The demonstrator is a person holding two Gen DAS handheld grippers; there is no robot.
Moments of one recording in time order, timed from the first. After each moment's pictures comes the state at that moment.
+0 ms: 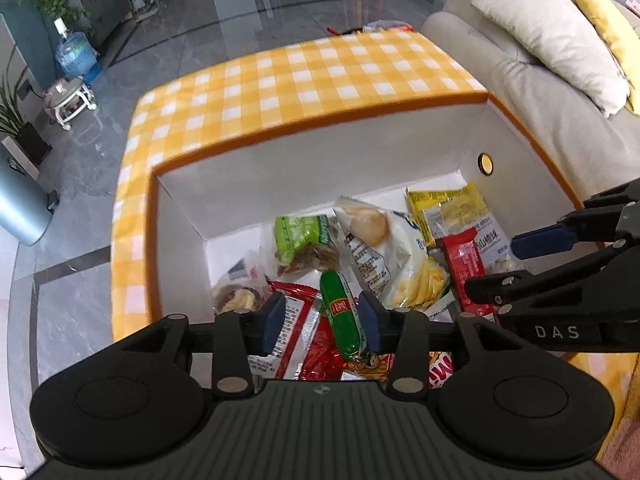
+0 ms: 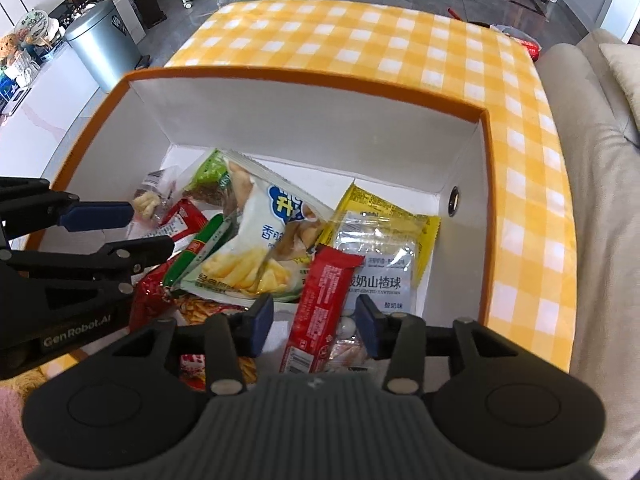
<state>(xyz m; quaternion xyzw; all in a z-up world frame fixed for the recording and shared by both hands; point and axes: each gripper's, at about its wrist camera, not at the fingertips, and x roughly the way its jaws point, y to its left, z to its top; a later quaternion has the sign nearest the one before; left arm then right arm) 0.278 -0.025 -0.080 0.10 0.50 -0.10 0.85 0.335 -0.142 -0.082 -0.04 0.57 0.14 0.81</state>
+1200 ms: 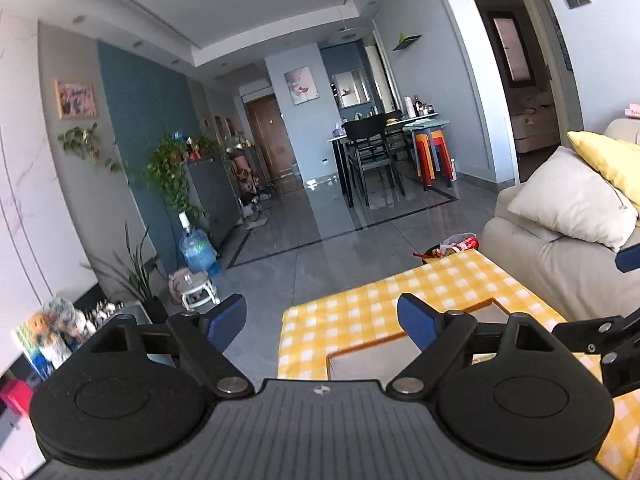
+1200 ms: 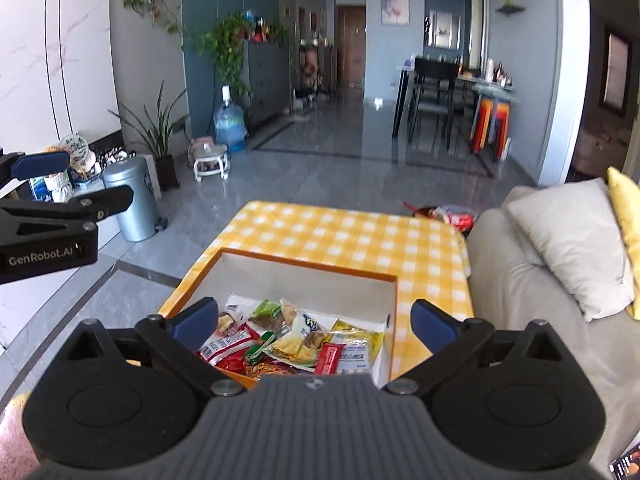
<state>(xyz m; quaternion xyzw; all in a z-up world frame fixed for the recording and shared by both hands) 0.113 -0.015 0.078 0.14 0.17 0.00 0.97 0.138 -0.171 0.094 -0.03 0.29 0.12 0.95</state>
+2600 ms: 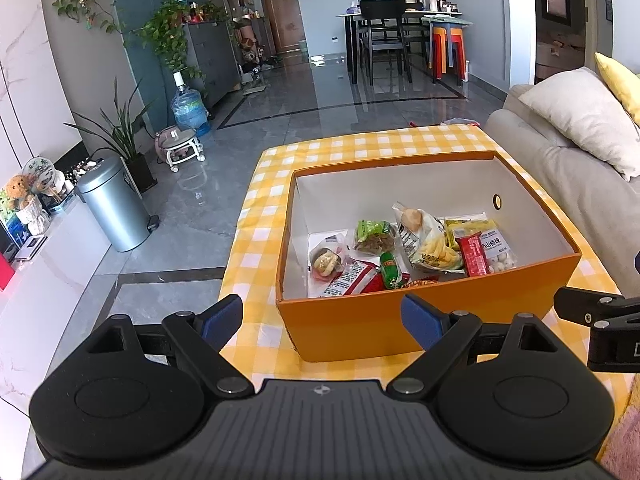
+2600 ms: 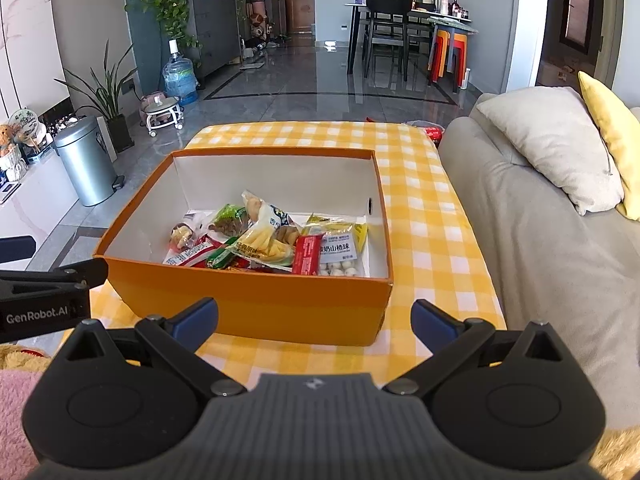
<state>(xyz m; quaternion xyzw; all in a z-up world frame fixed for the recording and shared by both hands) 0.103 -0.001 -0.022 0.08 0.35 0.03 0.93 0.130 -0.167 -0.020 0.00 0.38 0.05 0.92</state>
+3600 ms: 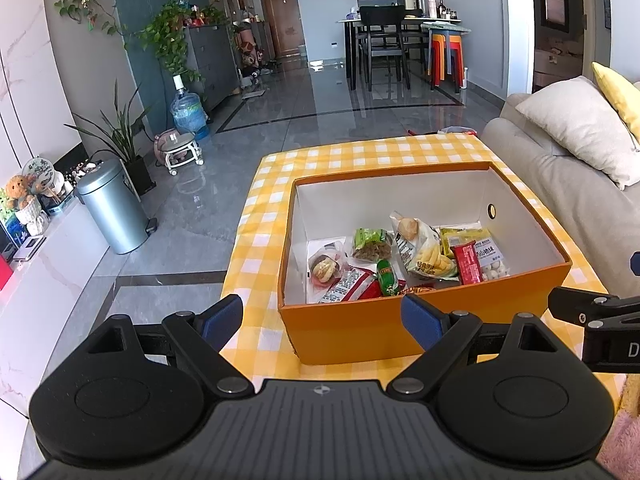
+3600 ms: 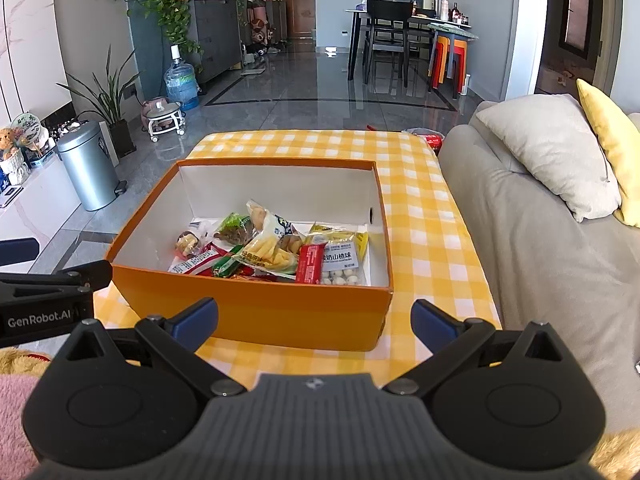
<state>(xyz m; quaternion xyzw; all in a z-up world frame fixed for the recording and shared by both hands) 0.100 -0.002 -0.011 0.07 0.35 0.03 0.94 0.125 -0.164 -0.008 0.00 0.37 0.05 0.93</state>
